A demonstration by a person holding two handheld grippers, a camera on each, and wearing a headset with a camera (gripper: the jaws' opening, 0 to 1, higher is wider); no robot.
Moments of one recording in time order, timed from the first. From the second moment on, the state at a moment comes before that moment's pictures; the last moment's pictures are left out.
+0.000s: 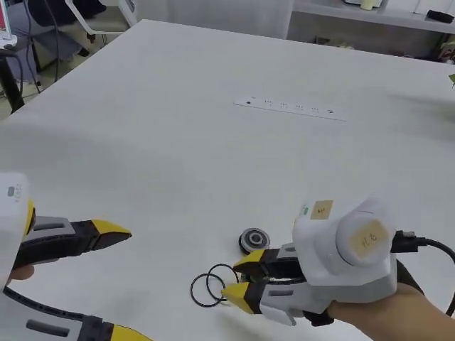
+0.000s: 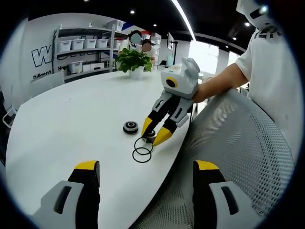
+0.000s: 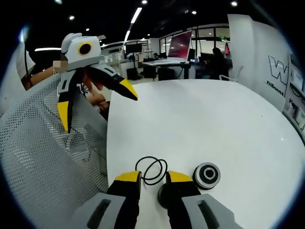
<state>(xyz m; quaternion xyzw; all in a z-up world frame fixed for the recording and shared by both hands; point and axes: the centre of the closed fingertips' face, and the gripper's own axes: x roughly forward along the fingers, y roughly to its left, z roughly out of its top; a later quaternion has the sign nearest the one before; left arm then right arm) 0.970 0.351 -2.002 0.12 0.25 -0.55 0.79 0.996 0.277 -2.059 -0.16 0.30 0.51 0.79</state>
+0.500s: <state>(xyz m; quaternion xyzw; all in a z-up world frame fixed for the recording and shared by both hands) 0.970 0.352 -2.002 0.12 0.25 -0.55 0.79 0.996 0.277 -2.060 -0.18 0.30 0.51 0.79</state>
